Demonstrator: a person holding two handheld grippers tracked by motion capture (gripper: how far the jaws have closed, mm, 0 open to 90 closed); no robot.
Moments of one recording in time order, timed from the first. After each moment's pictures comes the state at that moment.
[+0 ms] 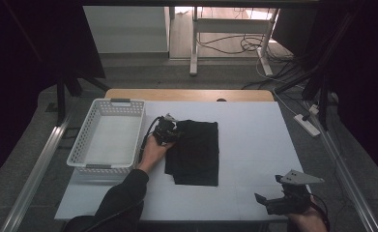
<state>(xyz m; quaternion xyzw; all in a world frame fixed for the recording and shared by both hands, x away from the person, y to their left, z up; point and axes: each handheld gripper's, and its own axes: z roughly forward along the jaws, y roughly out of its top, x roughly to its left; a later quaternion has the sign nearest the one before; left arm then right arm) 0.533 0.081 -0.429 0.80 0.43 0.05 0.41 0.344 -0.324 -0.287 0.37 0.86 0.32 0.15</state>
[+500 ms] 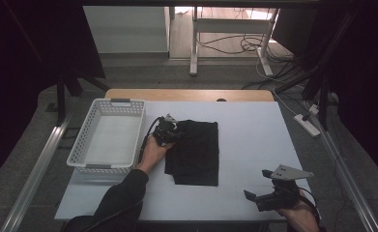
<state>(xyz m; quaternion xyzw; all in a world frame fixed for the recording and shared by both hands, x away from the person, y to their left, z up) 0.530 0.079 -0.429 0.80 0.42 0.06 0.41 0.354 -0.297 -0.286 0.32 0.86 0.36 0.12</state>
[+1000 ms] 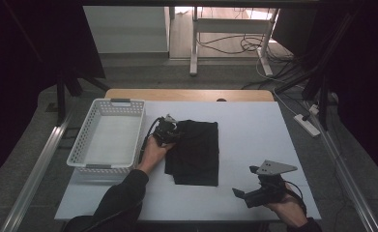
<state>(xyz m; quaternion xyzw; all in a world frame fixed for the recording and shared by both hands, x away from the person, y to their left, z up) 0.529 0.078 -0.429 0.80 0.43 0.06 0.41 0.366 -0.267 -0.293 0.29 0.88 0.35 0.10</state>
